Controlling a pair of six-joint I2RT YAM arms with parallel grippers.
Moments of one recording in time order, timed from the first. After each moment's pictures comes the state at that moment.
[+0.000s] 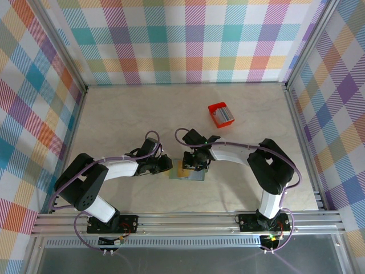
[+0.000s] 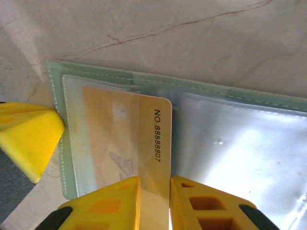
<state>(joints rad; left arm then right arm) -0.57 1.57 0.59 0.00 0.28 -0.77 0.83 1.80 1.10 -0.51 -0.24 0.82</state>
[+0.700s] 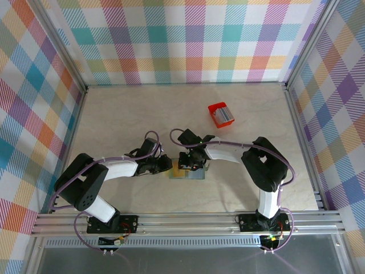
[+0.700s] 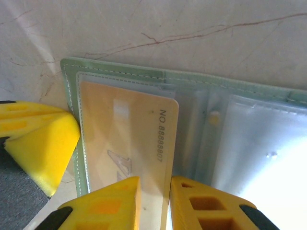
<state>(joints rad) -0.57 1.57 0.59 0.02 0.29 -0.77 0.86 1.86 1.16 -0.52 -0.25 0.80</state>
